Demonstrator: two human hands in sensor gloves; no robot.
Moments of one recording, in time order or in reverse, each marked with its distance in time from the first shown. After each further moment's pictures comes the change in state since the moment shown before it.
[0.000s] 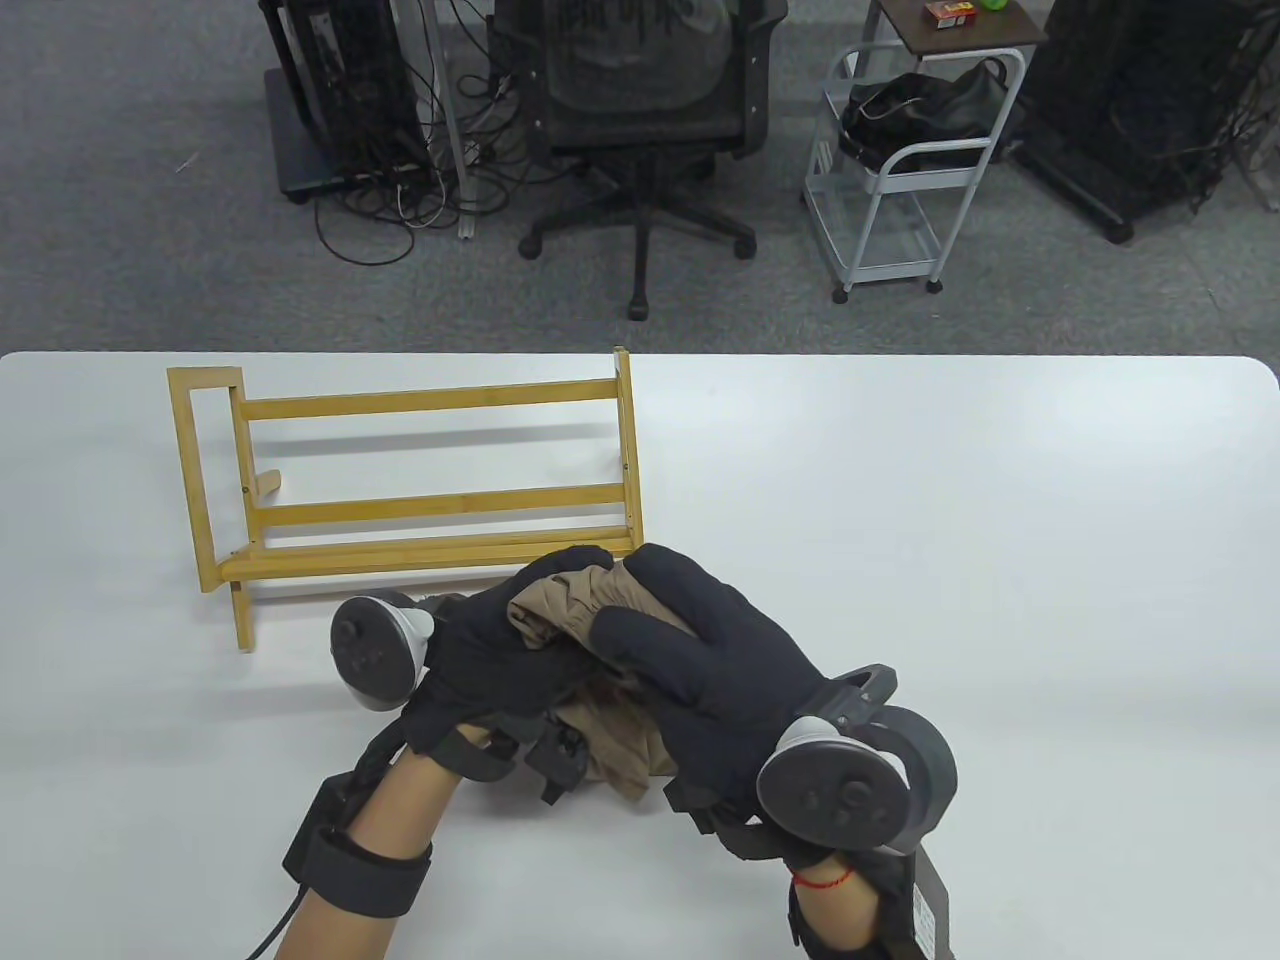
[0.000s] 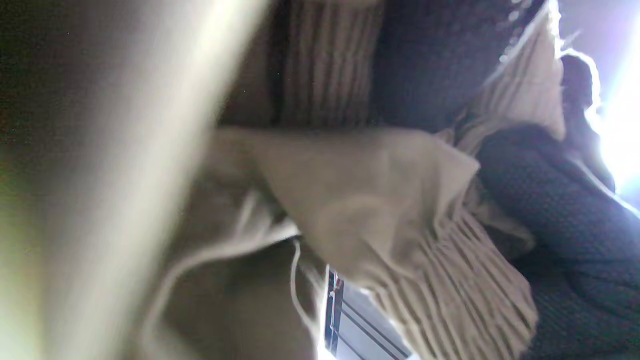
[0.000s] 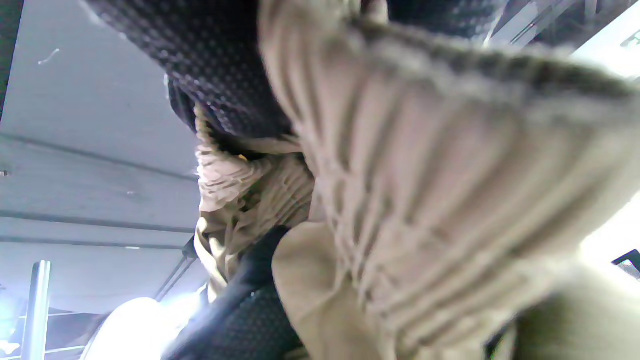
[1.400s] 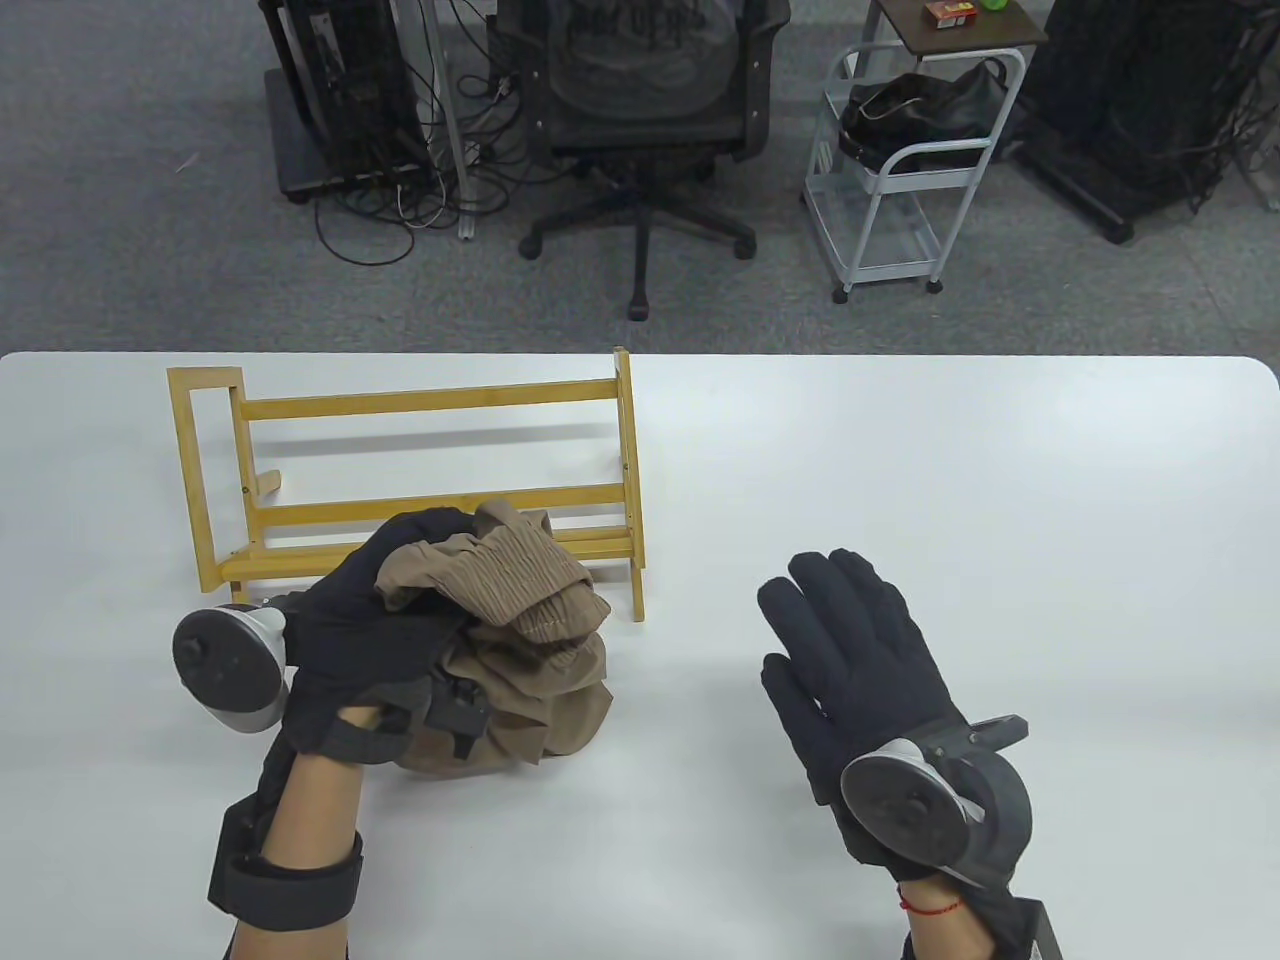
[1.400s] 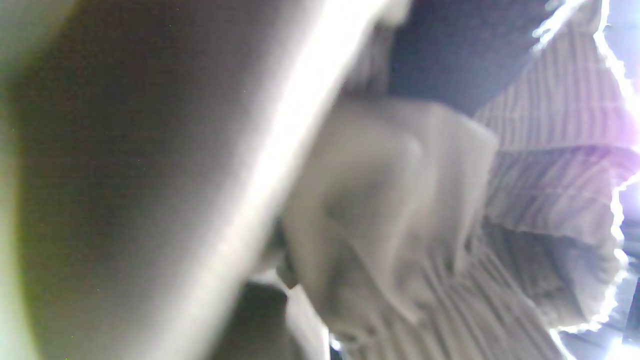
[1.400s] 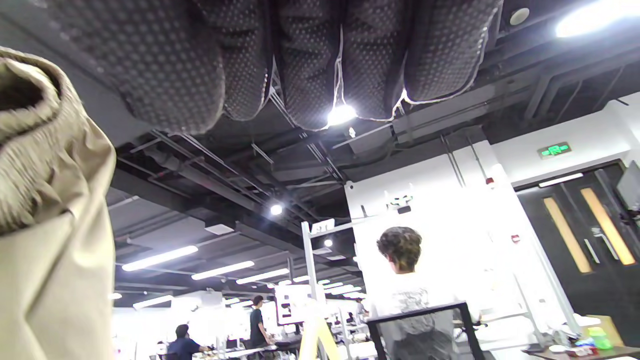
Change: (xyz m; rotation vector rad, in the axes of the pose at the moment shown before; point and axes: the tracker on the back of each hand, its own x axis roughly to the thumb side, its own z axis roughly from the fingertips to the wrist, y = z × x) left_hand 0.024 0.083 0.017 0.251 0.095 -0.217; right_hand -0.083 -0.022 0.057 0.019 0.108 0.433
